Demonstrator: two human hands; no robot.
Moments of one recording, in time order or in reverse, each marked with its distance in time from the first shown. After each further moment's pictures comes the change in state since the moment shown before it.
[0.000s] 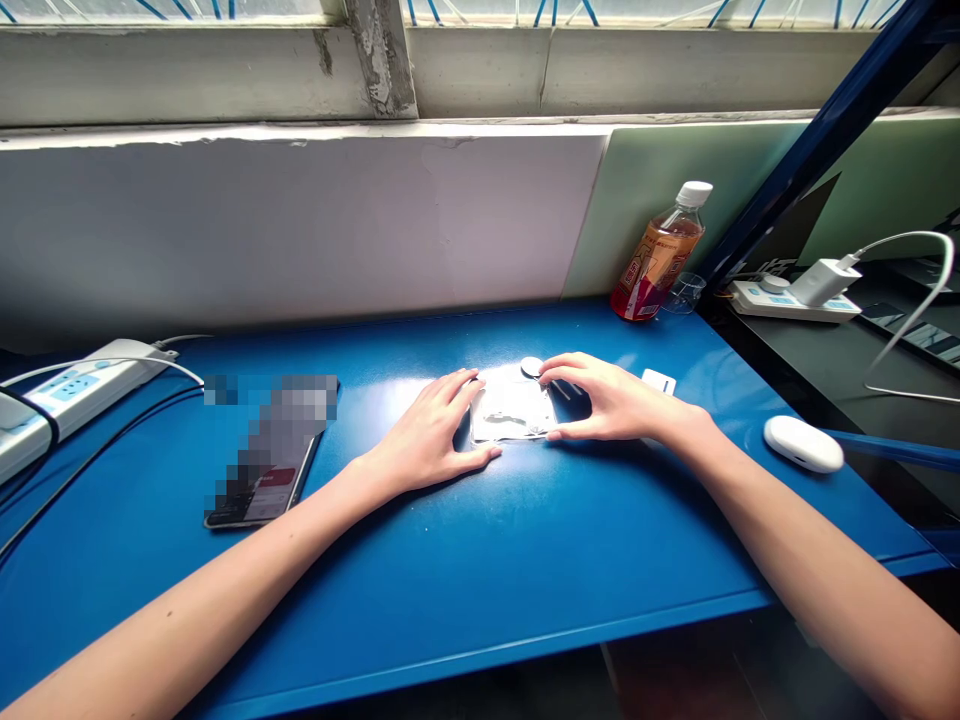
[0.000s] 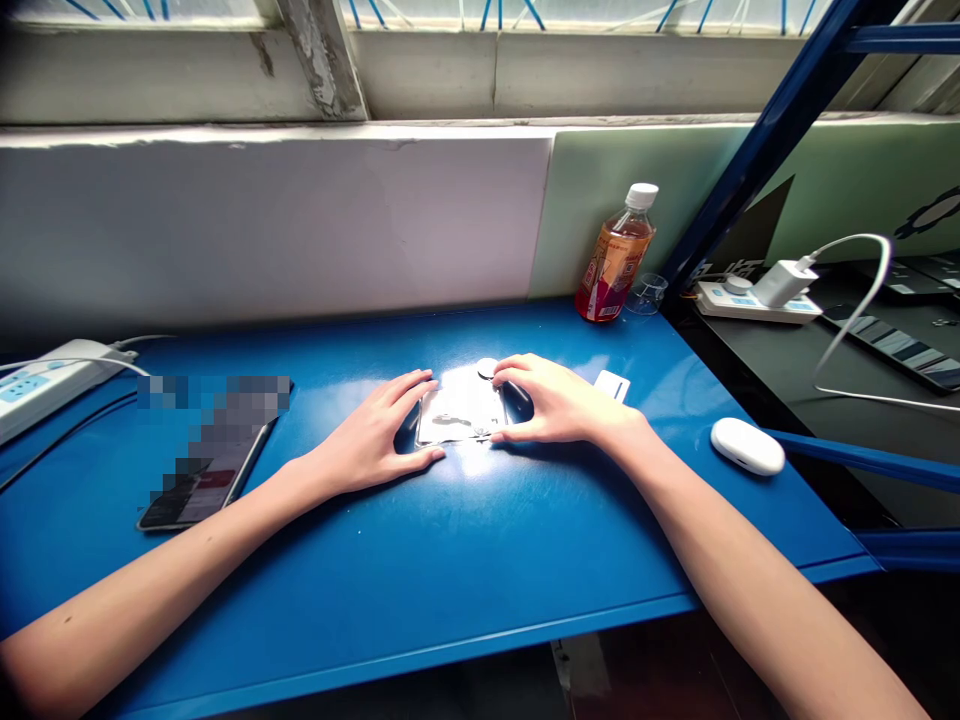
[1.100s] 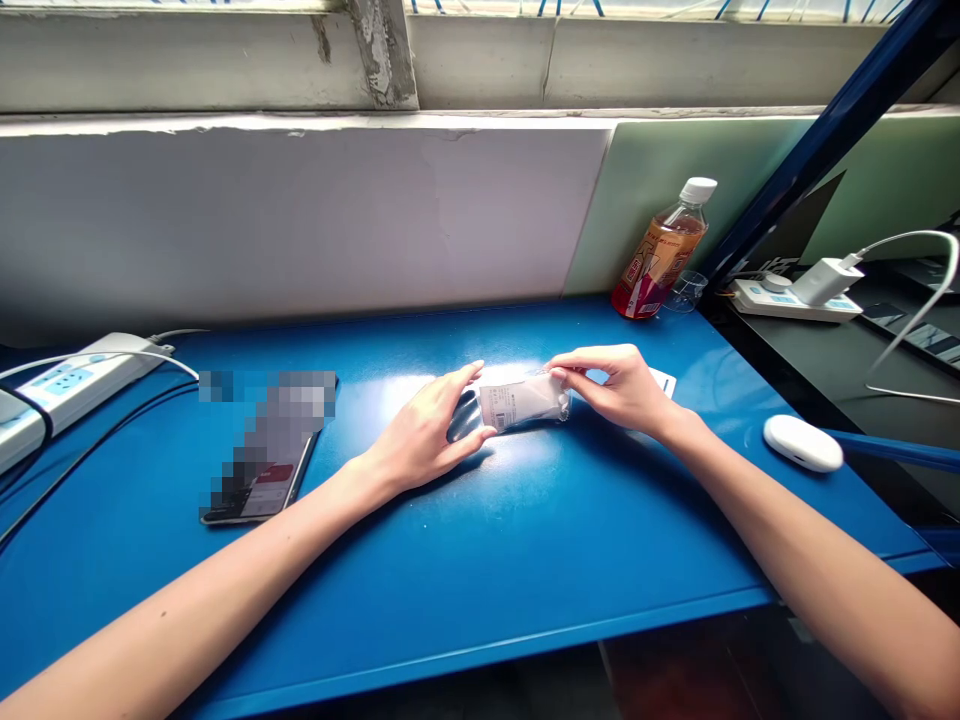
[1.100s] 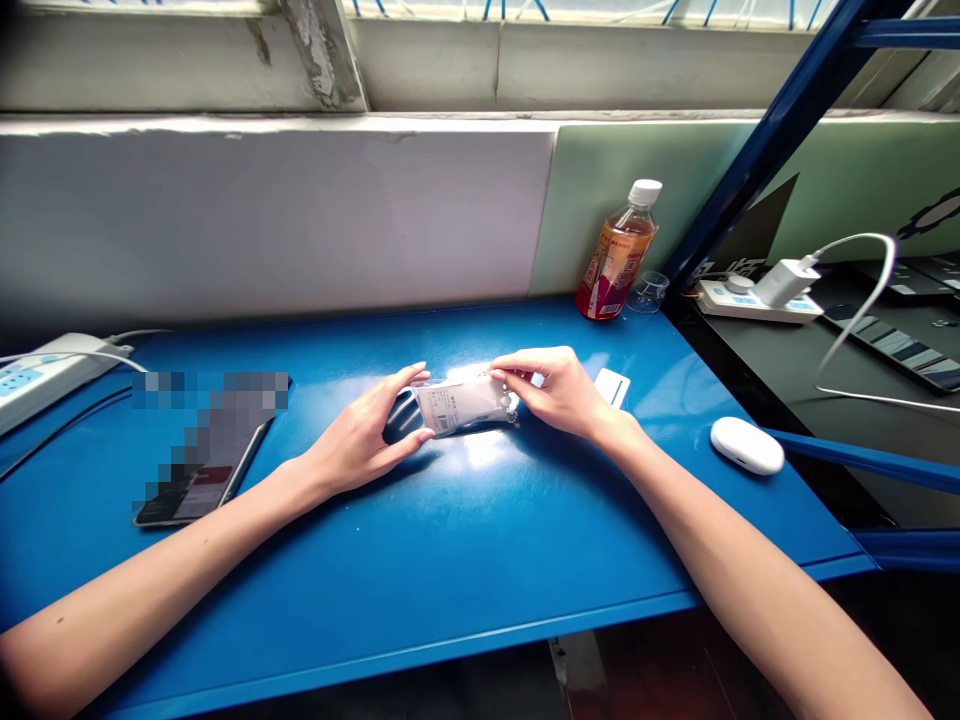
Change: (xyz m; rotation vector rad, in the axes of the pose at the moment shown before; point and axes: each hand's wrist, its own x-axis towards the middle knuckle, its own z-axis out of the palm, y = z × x) left_hand -0.006 -0.003 0.003 -0.103 0.195 0.082; right_hand 0.006 -0.010 0.006 0.231 0.423 0.014
